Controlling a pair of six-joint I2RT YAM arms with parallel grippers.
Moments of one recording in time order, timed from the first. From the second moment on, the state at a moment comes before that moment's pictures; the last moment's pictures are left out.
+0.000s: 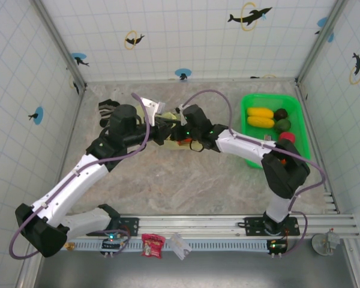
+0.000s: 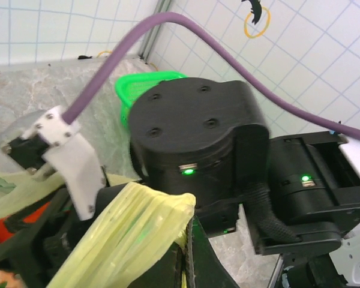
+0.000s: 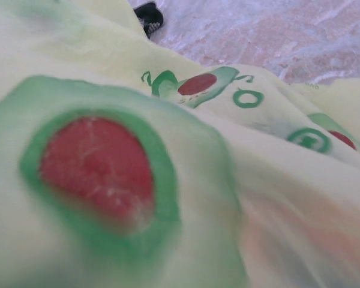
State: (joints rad) left arm -0.63 1.10 1.05 -0.27 0.45 -0.34; right arm 0.81 1.75 1.22 -0.06 -0.10 0.46
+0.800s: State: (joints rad) left arm -0.63 1.09 1.04 -0.26 0.43 -0.34; right arm 0.57 1.19 1.02 -0.04 -0.24 0.42
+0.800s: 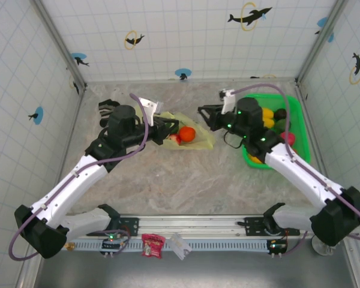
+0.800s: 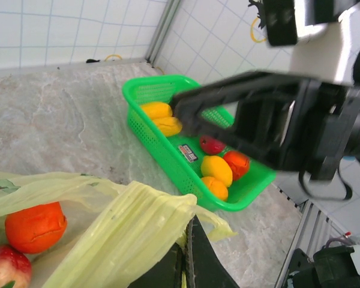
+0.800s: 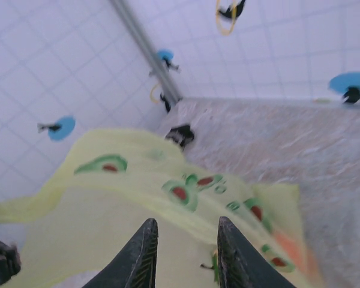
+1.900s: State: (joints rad) left arm -0.63 1.09 1.04 -0.26 0.46 -0.35; right arm -0.06 1.80 1.04 -0.17 -0.04 1.47
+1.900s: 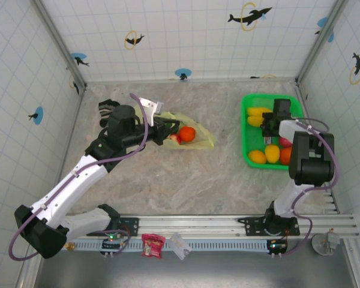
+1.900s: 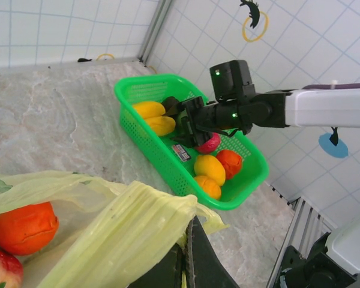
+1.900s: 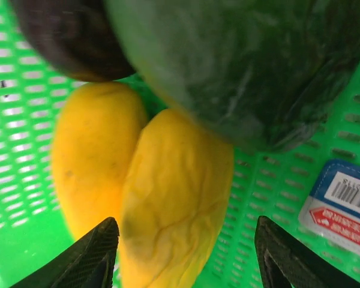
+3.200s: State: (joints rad) left arm -0.63 1.09 1.04 -0.27 0.45 -0.37; right arm 0.37 1.27 0.89 0.29 -0.20 0.92
